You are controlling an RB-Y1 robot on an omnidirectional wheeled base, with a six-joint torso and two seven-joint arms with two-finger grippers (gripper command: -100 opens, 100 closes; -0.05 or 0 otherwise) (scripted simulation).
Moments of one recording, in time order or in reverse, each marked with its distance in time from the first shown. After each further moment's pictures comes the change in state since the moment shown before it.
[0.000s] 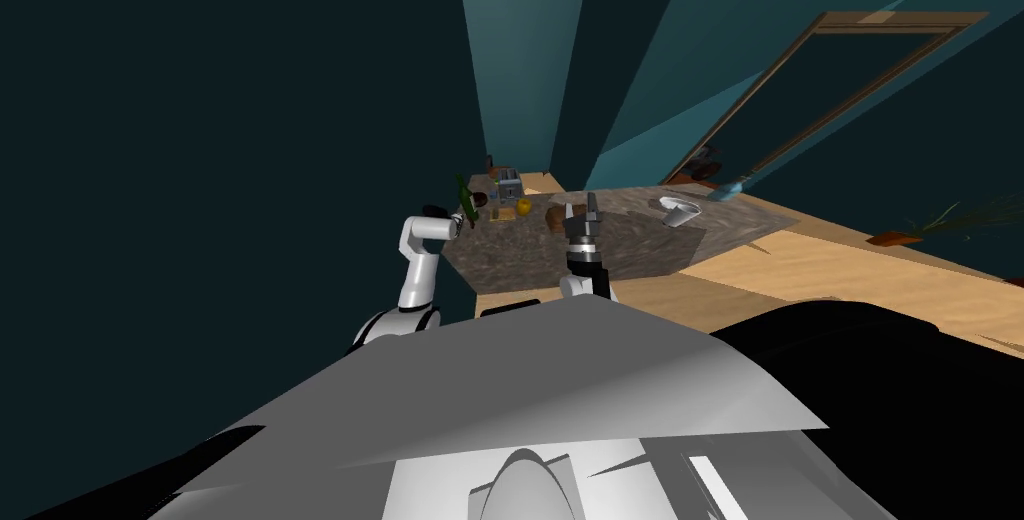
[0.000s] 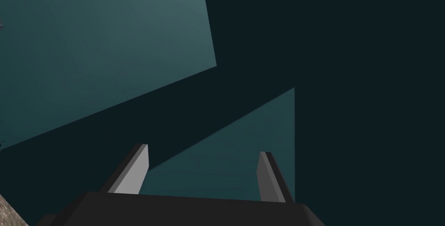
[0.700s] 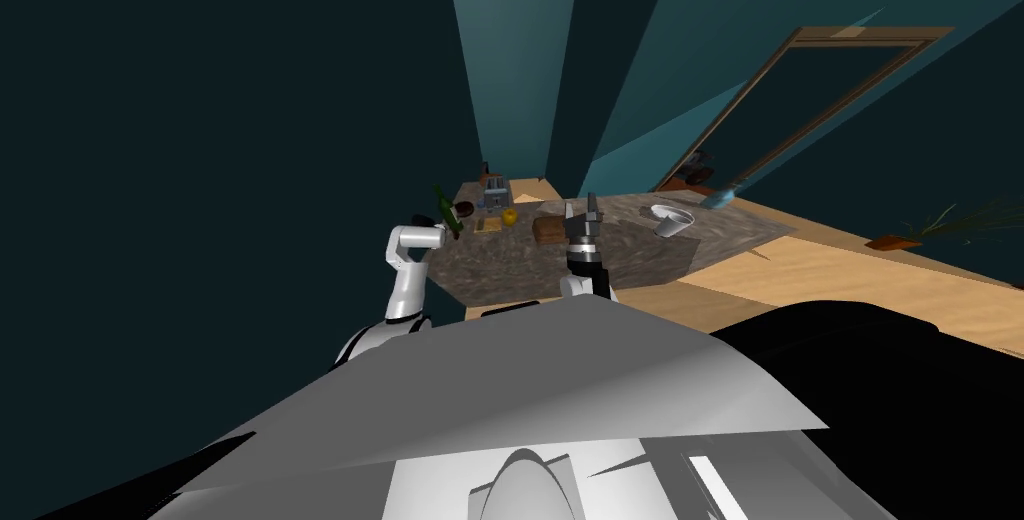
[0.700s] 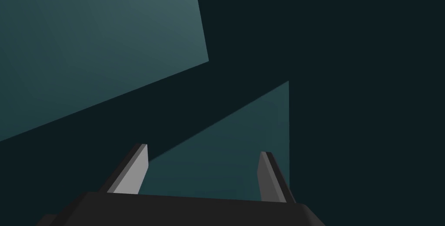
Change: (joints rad) left arm 0.084 0.057 0.065 -0.003 -0.136 0.048 0.025; right arm 0.001 0.000 0.000 0.000 0.000 0.000 0.000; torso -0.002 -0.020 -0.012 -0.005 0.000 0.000
